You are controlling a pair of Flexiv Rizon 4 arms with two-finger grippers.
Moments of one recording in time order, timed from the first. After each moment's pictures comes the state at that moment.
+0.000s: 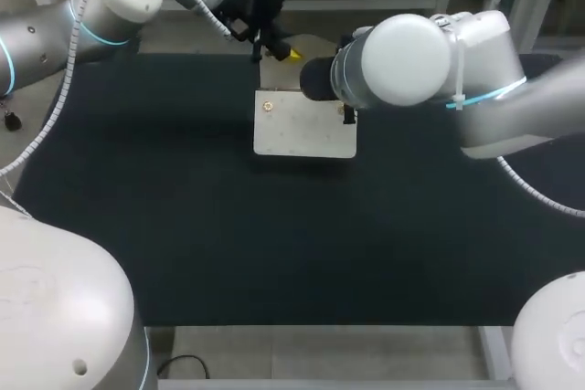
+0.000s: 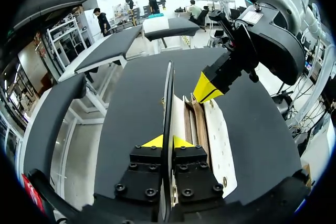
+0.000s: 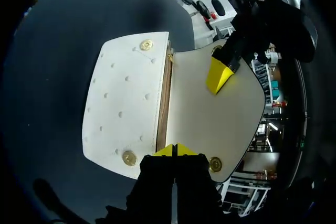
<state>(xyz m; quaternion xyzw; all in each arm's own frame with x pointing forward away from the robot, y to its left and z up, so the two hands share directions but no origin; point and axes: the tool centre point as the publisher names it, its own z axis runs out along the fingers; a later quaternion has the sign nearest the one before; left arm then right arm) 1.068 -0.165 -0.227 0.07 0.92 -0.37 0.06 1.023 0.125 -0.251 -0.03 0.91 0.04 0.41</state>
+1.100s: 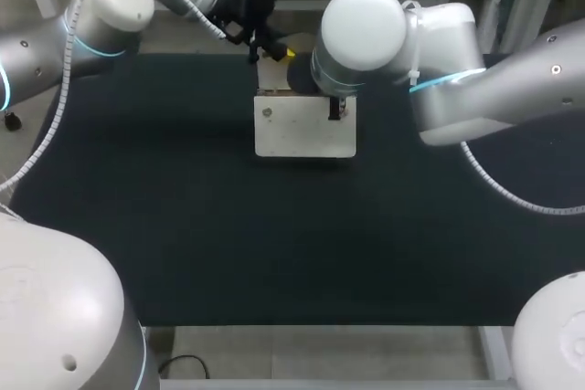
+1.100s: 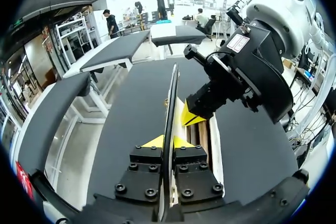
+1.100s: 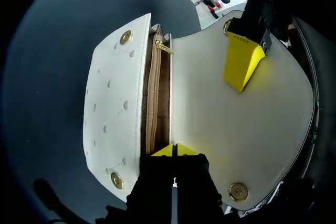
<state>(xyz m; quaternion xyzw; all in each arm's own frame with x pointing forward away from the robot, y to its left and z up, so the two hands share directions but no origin) 1.069 -0.159 -0.226 0.03 0.91 -0.41 0.06 1.048 0.137 -0.284 0.01 0.94 0.02 0.35</state>
